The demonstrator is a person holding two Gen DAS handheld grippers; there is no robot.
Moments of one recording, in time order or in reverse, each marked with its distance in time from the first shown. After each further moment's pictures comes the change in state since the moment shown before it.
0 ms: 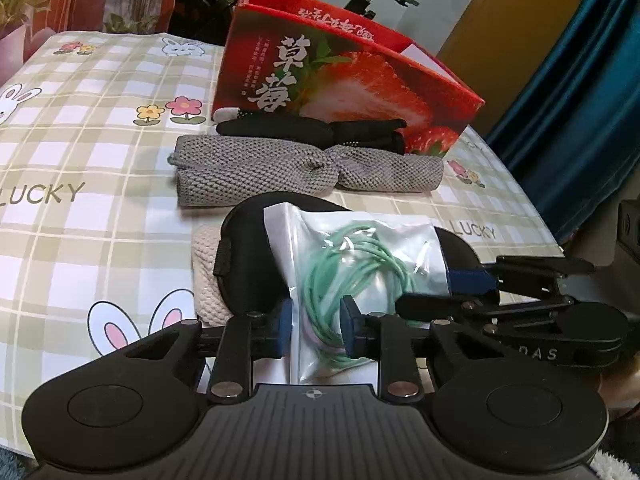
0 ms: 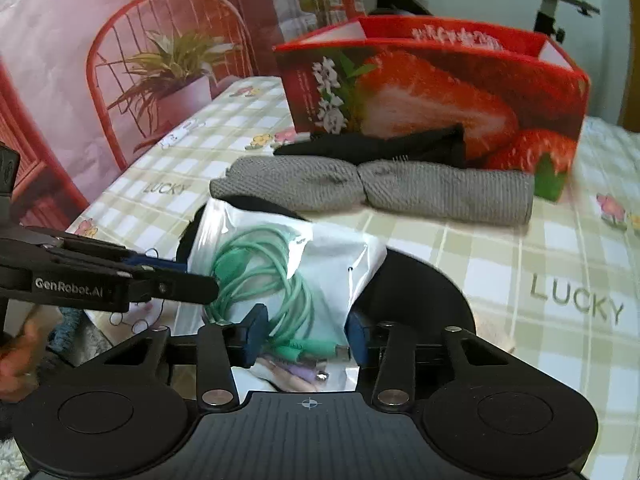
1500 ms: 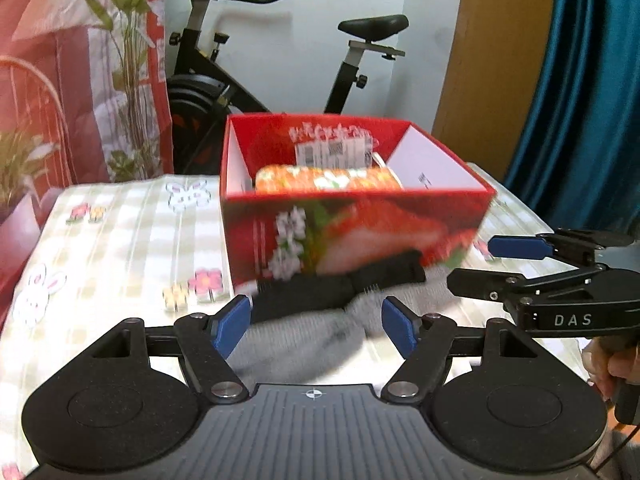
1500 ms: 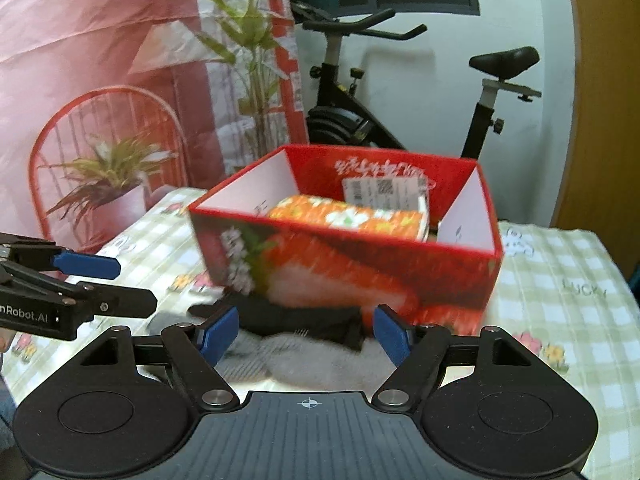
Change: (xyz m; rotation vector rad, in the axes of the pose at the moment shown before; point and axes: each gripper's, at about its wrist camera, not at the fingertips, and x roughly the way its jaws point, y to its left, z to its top) left arm -0.023 -0.038 0.089 0.231 -0.169 0.170; right arm -0.031 -0.038 0.078 0.010 -0.256 -0.178
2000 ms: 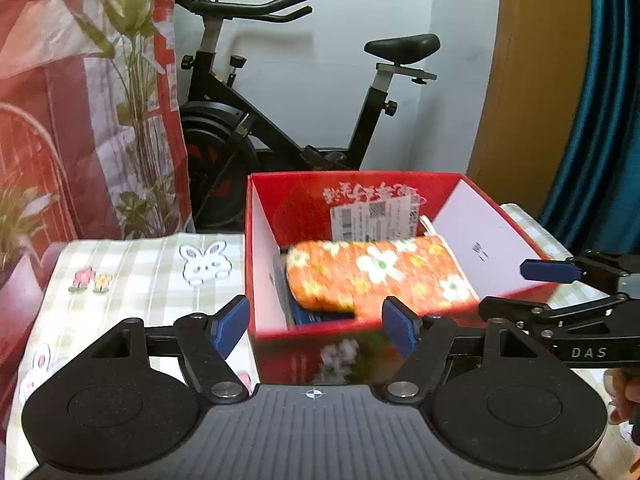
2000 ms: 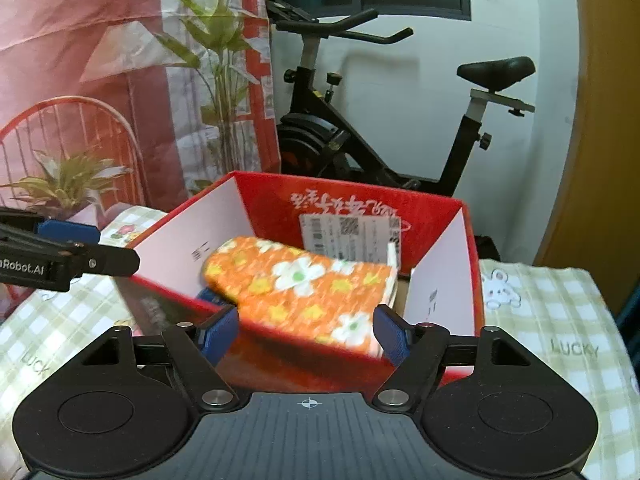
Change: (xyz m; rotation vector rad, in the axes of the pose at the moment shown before) left arm 0.057 0.023 0.087 0.005 -0.050 0.066; right arm 0.066 -0.037 0.064 -0.009 -0.007 -0.071
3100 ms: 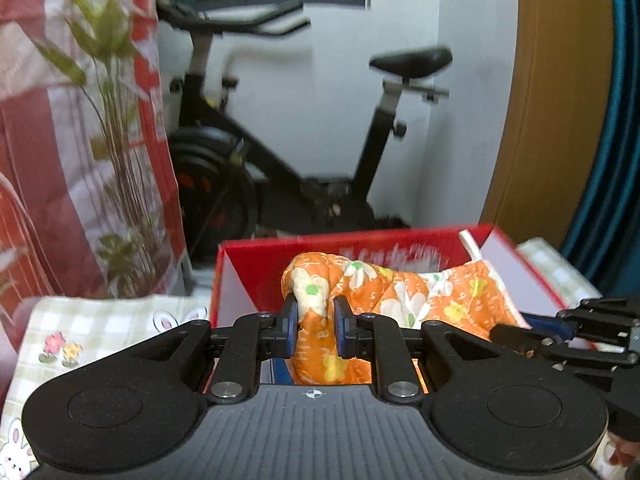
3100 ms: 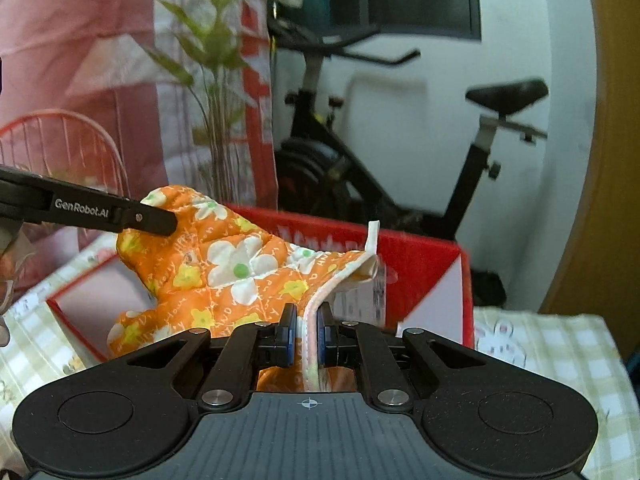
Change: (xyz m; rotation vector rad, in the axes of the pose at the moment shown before) left arm 0.095 -0.010 0.063 0.024 -0.037 0.034; right arm 0.062 -0.048 0.024 -0.041 -0.063 0.016
